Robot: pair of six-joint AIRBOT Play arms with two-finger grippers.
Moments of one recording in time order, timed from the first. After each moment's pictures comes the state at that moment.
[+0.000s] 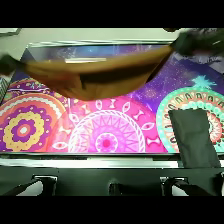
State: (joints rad) left arm 0.29 -1.19 1.67 0.94 -1.15 -1.45; right arm -0.04 -1.23 1.90 -1.06 1.21 1.47
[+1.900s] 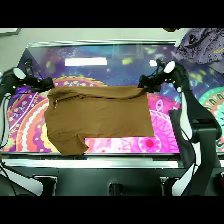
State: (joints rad) left arm 0.17 -1.83 1.75 1.33 -1.07 -1.59; right arm 0.03 -1.99 1.98 -1.11 1.26 1.73
